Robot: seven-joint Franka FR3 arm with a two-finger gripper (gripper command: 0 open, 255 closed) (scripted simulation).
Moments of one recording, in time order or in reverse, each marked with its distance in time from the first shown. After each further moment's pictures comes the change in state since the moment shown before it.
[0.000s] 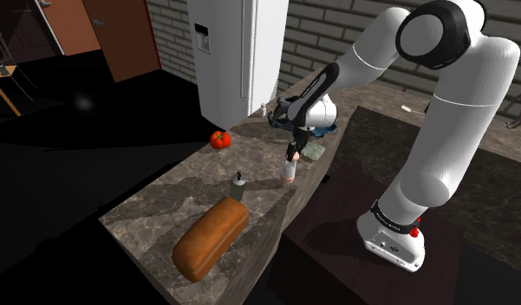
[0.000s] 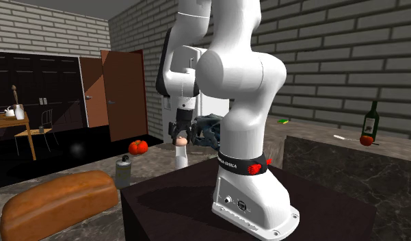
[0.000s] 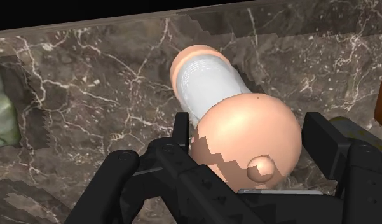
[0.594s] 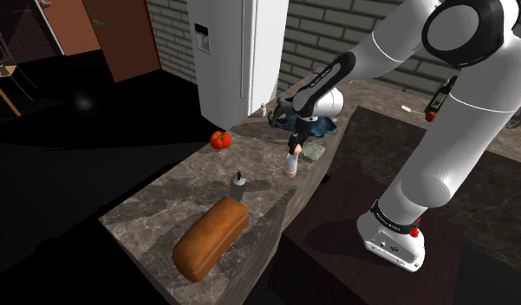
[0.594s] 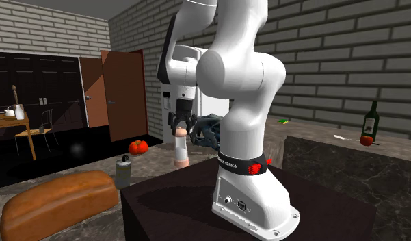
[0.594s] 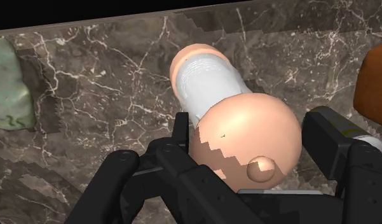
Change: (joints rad) arm 0.020 -0.135 -0.042 -0.017 -0.120 -0.105 0.102
